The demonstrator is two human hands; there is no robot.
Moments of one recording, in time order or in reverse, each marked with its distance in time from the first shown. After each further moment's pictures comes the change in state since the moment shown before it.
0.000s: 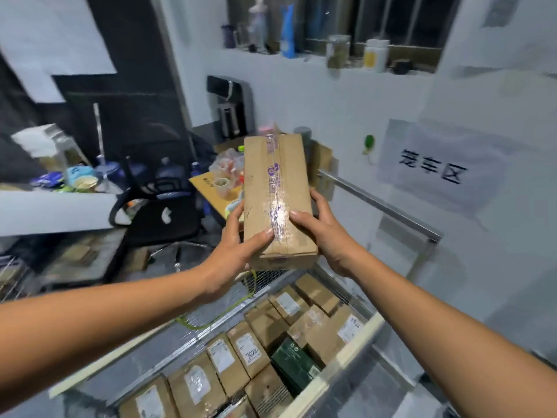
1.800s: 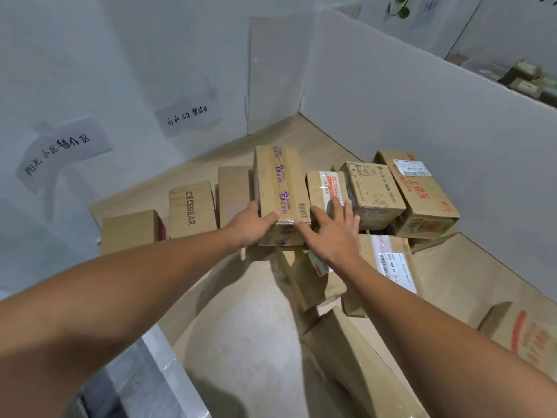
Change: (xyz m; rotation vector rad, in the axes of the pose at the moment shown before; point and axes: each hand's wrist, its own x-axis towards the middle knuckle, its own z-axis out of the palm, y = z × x) left_hand -0.239 -0.215 0.785 0.881 -1.607 0.078; right_hand -0.703 0.198 -0.329 -0.625 1.521 1.236
